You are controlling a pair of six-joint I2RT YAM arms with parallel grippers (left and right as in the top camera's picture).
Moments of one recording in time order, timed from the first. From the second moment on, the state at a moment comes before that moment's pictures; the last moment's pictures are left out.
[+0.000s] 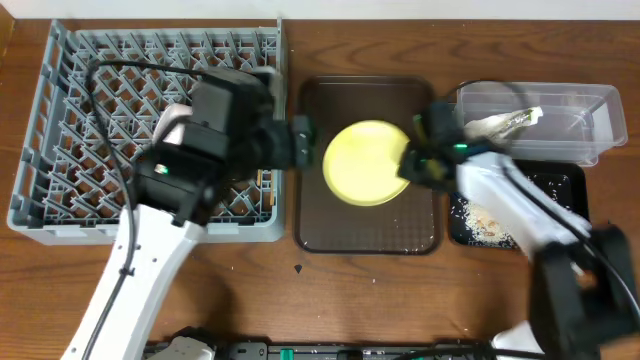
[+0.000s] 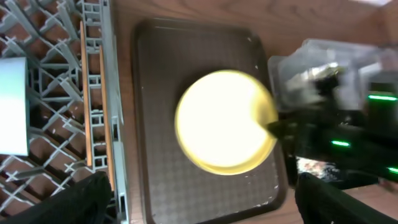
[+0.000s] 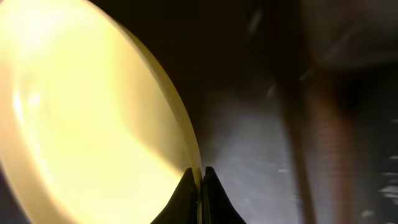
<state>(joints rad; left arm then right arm) -0.33 1.32 1.44 -0.94 0.21 -0.38 0.29 1.67 1.09 -0.56 -0.09 0.62</state>
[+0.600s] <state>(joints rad) -0.28 1.36 1.44 -0.93 0.66 -0.36 0.08 1.24 1.09 -0.57 -0.76 0.26</state>
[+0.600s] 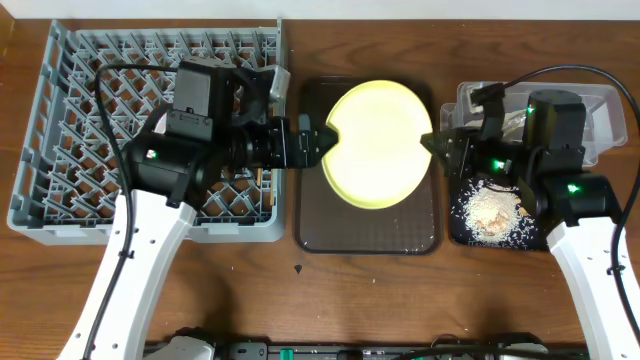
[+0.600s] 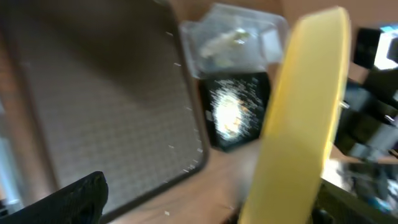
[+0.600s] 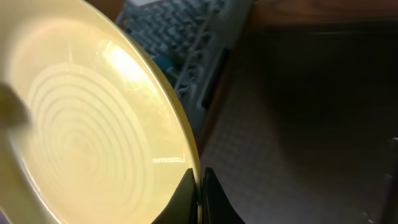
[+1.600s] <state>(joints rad) -0.34 1.22 1.44 -1.13 -0.26 -0.23 0.17 1.24 1.09 -0.61 -0.63 0.22</state>
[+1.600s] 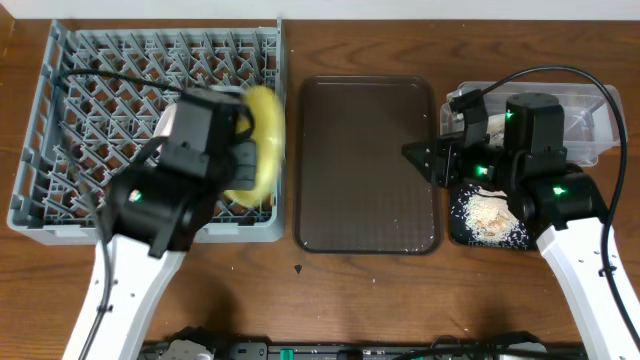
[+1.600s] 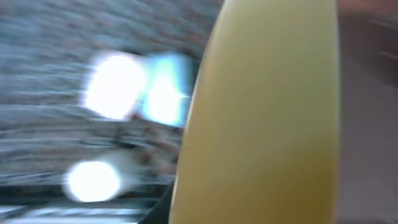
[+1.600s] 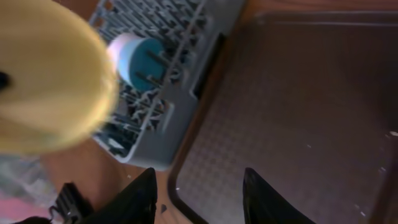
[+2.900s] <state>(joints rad) 0.14 1.74 1.44 -0.81 -0.61 0.26 0.17 1.24 1.09 -0.65 -0.52 0.23</state>
